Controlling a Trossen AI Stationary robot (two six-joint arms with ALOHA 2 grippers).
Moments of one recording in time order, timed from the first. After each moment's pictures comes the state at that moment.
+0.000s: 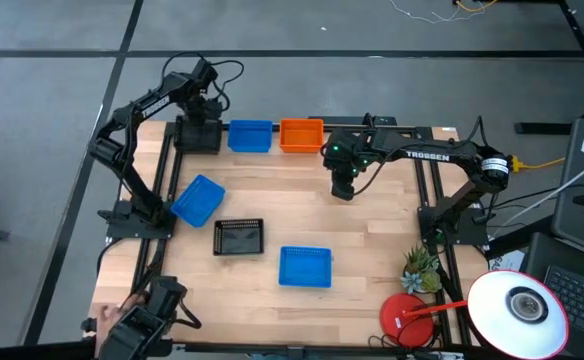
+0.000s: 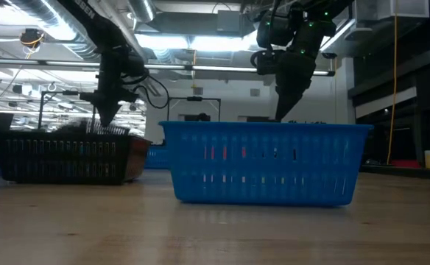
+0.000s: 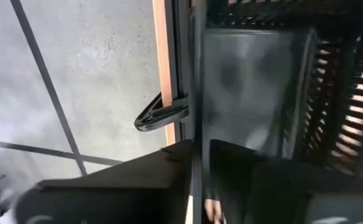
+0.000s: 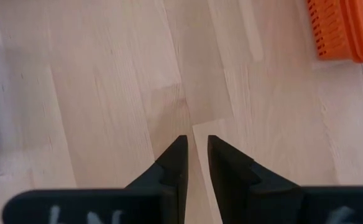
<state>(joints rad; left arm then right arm) 1.13 1.66 1.32 -0.93 -0.27 1.18 -0.36 1.60 1.22 -0.80 -0.09 -0.11</state>
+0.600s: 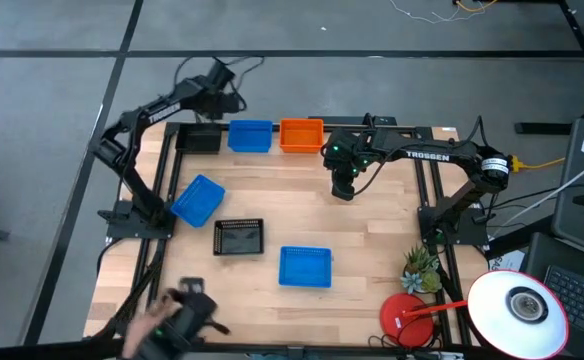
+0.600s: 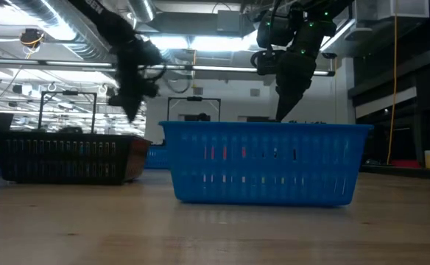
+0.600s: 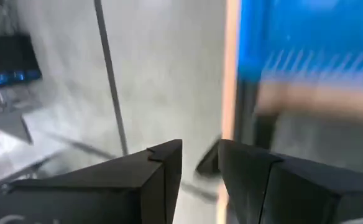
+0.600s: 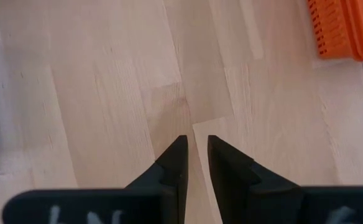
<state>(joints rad) 0.95 1.66 1.32 -0.68 -0.35 1.05 -0.36 1.60 1.22 -0.80 -0.09 -0.11</state>
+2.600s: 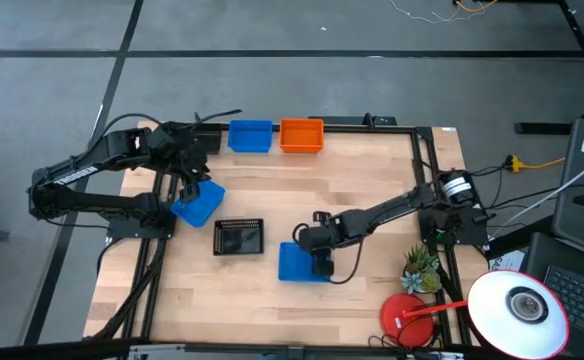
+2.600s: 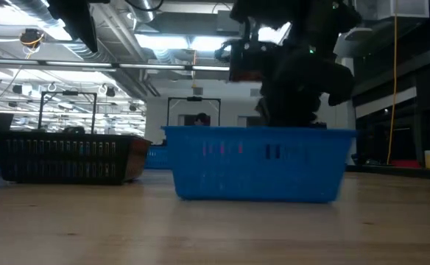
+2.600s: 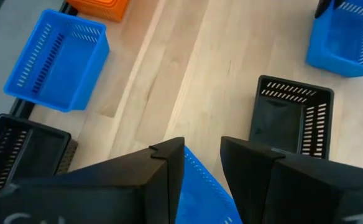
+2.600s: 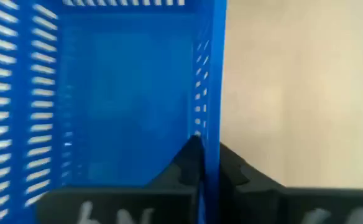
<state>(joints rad) 0.36 0.86 1.10 -1.10 0.01 0.03 0.24 1.90 1.22 -0.49 0.11 0.22</state>
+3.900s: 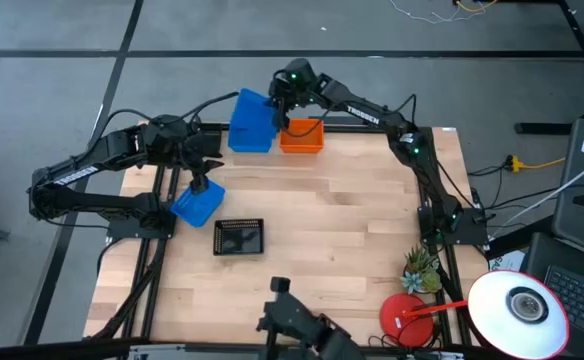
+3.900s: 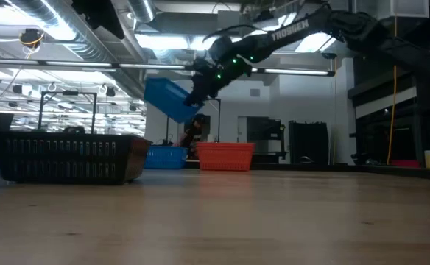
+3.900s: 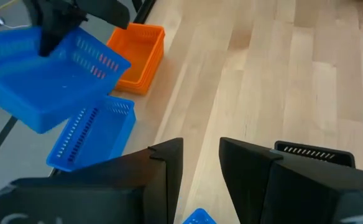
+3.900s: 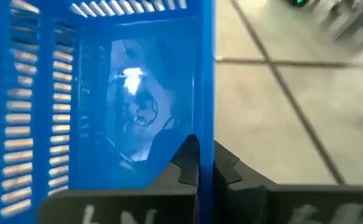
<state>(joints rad) 0.36 0.86 1.10 -0.86 -0.04 0.11 -0.61 2.36 2.24 -0.44 -0.31 -0.40</state>
